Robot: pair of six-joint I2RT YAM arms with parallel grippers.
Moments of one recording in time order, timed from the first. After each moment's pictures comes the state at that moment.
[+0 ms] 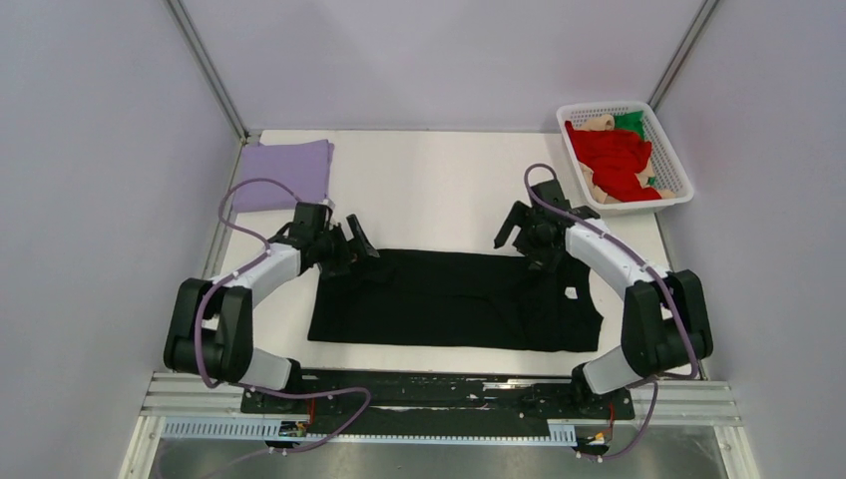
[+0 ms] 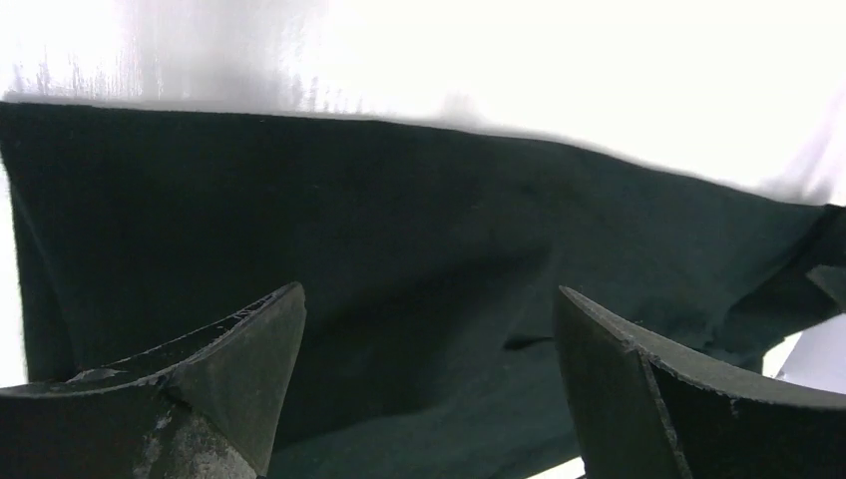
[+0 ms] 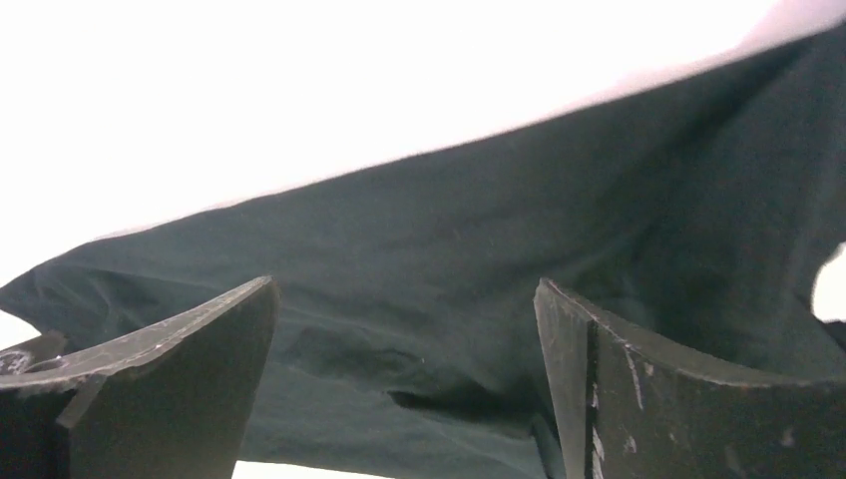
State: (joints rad) left arm -0.19 1.39 0.74 -0.25 0.28 -0.63; right arm 0.29 1.47 1.01 -0.63 0.00 0.79
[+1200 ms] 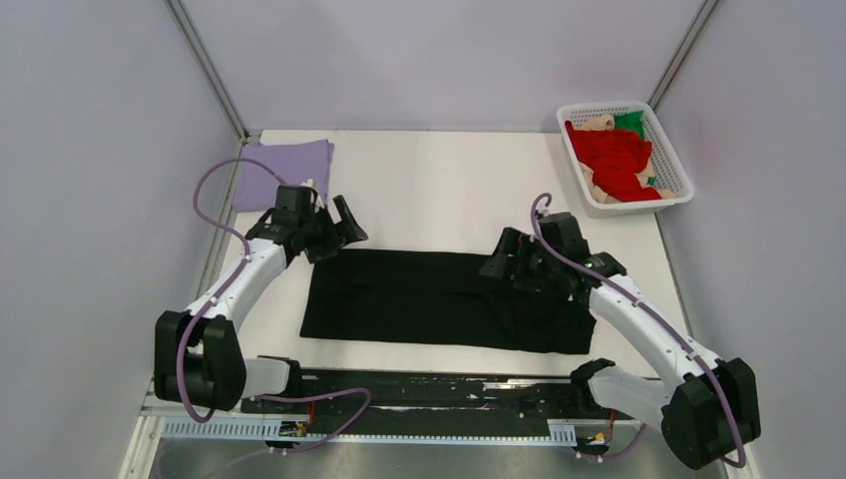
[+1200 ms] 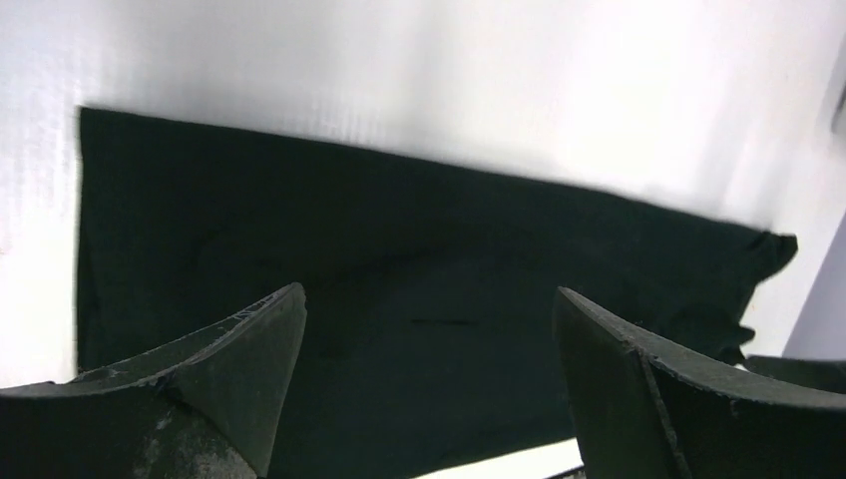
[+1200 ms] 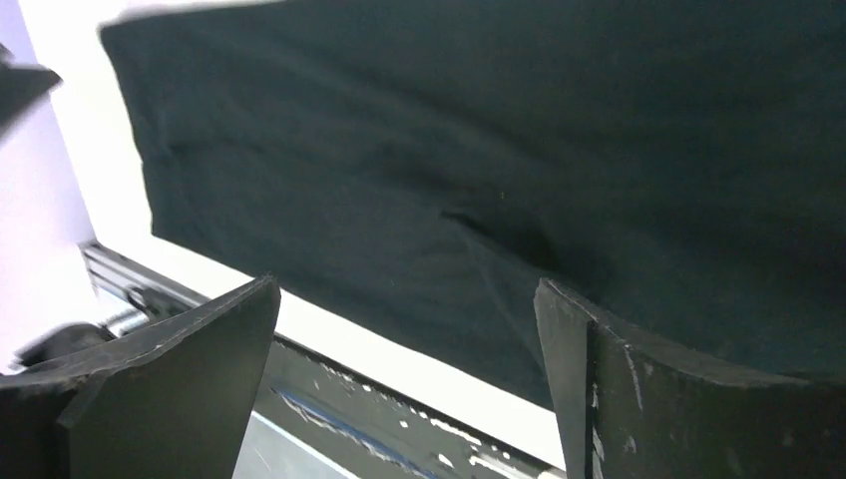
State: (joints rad) left arm -0.14 1.29 0.89 -0.44 0.22 -0.59; right arm 0.35 1.06 0.76 -0.51 -0.25 0.68
